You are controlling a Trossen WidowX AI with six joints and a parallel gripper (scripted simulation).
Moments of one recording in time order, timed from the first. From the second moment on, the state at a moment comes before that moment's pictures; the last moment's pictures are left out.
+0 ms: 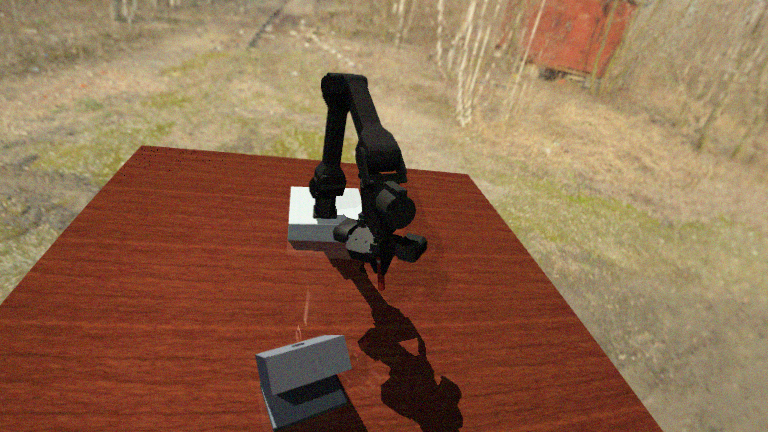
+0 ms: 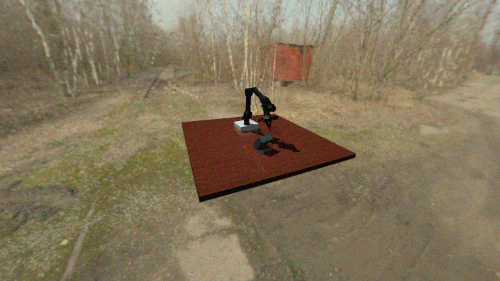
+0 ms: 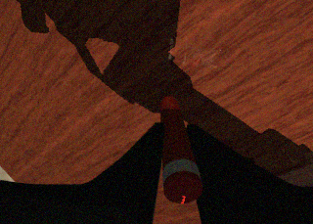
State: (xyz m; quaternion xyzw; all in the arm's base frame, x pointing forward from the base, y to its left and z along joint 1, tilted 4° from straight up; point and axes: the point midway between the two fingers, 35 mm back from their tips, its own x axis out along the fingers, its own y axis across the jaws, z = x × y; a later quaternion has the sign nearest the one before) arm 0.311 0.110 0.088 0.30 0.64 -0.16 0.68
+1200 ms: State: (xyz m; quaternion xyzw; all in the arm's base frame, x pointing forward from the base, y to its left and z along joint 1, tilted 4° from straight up) arm 0.335 0.069 0.094 0.44 0.58 -0.19 0.66
